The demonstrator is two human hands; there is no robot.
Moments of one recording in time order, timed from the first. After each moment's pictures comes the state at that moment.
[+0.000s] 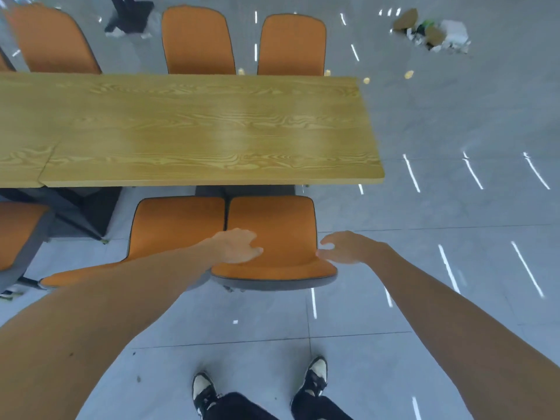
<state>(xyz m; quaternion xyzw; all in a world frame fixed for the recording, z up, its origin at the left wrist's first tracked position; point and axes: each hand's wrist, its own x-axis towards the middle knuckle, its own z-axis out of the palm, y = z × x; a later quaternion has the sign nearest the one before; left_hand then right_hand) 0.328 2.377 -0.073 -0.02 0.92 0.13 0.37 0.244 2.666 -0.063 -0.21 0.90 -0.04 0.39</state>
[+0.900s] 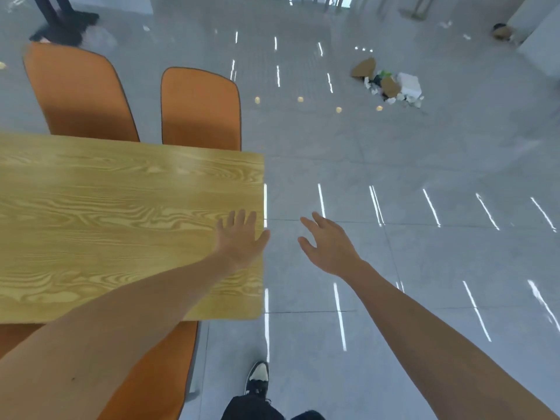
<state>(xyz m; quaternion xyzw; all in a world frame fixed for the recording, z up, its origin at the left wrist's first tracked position) -0.200 2.660 -0.060 -0.12 0.98 0.13 0.13 -0.260 2.886 -0.032 -0.28 0.95 -0.10 0.10</state>
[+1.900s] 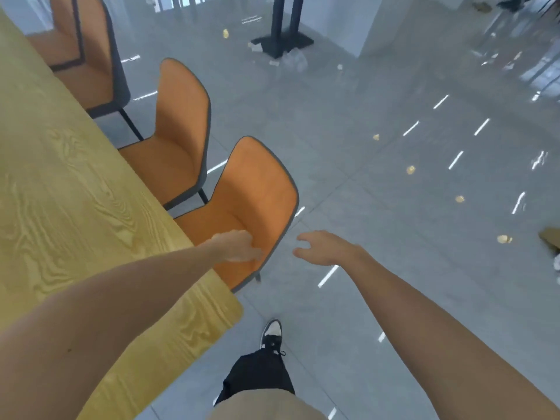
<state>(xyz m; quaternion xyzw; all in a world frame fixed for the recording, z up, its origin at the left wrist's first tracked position) -0.696 2.468 -0.079 -0.47 0.82 0.27 0.19 -0.911 2.573 -0.034 -0.57 0.74 0.09 0.36</state>
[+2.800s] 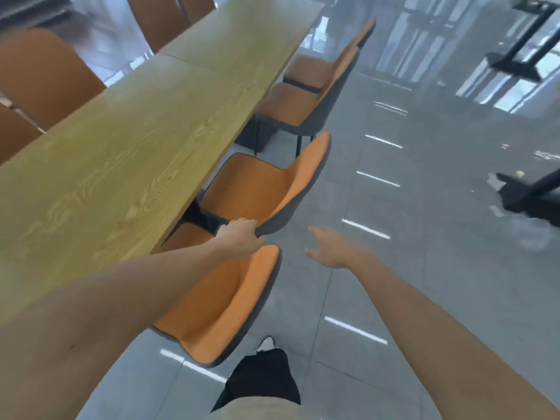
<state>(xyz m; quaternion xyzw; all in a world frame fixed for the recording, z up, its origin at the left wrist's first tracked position) -0.844 2.181 -0.048 -0.84 0.47 0.28 -0.03 -1.046 2.027 -0.039 -0.89 0.33 0.23 0.21</state>
